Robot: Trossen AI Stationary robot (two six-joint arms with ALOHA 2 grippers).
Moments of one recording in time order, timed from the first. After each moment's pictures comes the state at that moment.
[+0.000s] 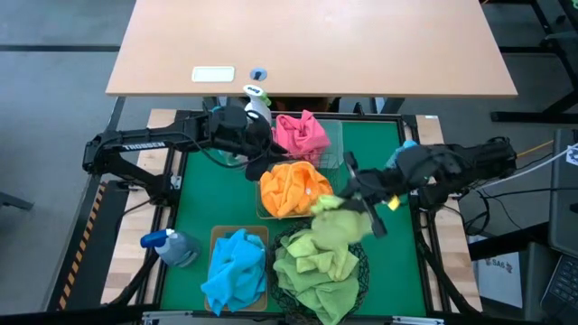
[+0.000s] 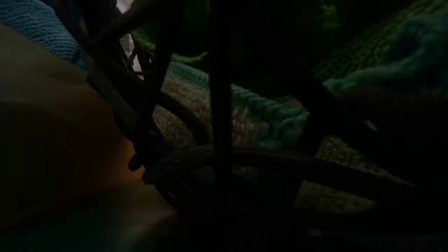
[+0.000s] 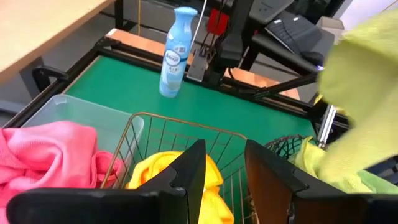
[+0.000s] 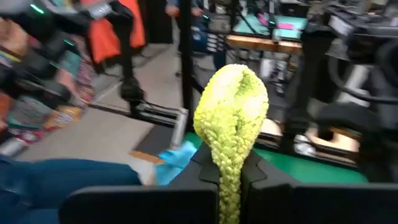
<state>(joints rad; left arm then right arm) 0.19 1.34 1.29 -0.38 0.16 -0.25 0.35 1.36 1.68 -0.53 -0.02 -0.01</state>
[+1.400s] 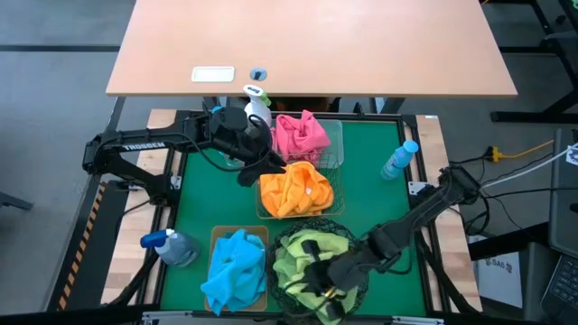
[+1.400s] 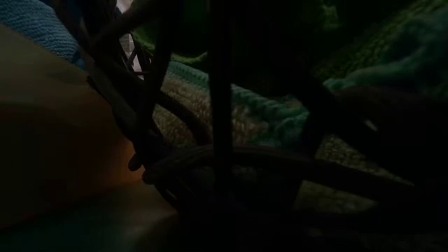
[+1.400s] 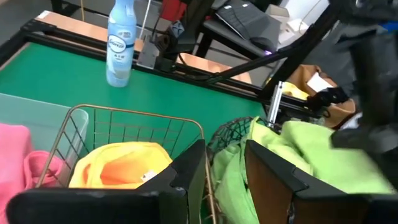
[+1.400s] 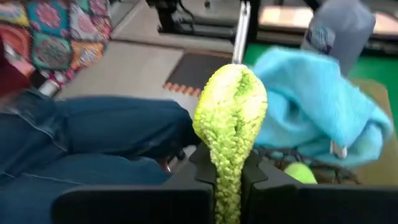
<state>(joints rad) 0.18 1.34 1.29 -0.38 0.36 -0.26 0.63 1.80 1.65 -0.38 0.11 0.26</state>
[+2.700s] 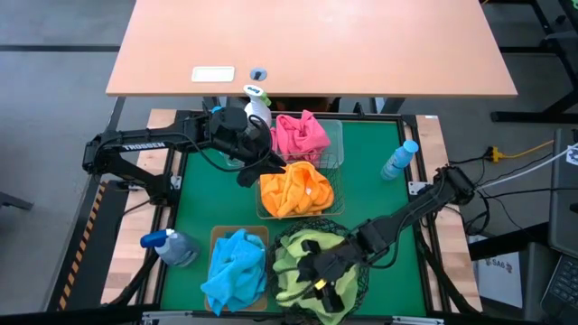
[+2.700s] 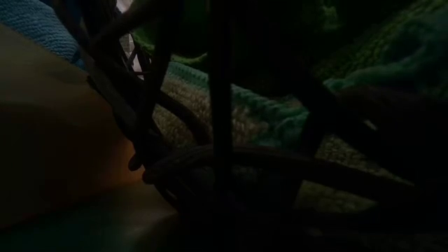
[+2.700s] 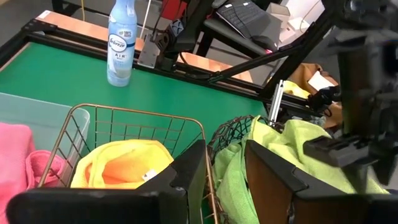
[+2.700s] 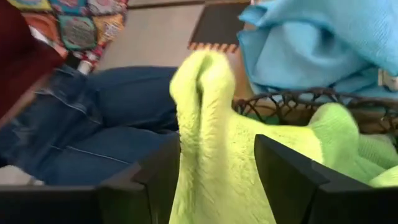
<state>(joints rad) 0.18 1.33 1.30 -0.39 0.36 -0.25 0.56 1.82 1.65 -0.50 -0.12 0.41</state>
